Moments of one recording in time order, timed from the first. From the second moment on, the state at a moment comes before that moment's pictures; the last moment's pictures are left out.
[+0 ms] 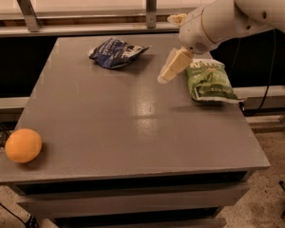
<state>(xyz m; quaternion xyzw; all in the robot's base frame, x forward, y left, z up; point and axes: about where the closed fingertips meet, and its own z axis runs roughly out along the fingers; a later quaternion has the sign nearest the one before) 0.634 -0.069 0.939 -0.64 0.64 0.04 0.42</state>
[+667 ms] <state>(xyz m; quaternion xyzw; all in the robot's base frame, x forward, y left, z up) 0.673 -0.002 0.917 -0.68 0.57 0.04 0.45</state>
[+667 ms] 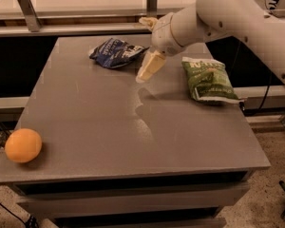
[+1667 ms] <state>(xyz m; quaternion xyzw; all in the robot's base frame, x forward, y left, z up) 0.715 0.031 0.876 -0.67 0.59 0.03 0.45</state>
